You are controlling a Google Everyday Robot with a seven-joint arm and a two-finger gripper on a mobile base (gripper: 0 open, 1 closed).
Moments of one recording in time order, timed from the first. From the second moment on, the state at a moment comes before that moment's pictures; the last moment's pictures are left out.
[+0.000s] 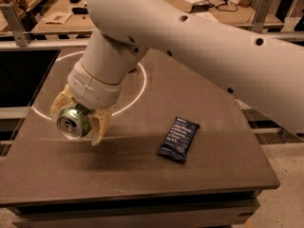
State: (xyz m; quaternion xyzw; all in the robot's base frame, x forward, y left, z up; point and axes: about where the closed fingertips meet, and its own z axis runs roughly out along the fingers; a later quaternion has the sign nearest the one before) arm 0.437 0.153 0.889 -0.95 0.14 0.08 0.27
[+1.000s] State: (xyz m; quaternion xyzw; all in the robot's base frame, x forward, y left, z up) arm 0.454 0.141 0.871 -0.94 0.11 0.02 0.31
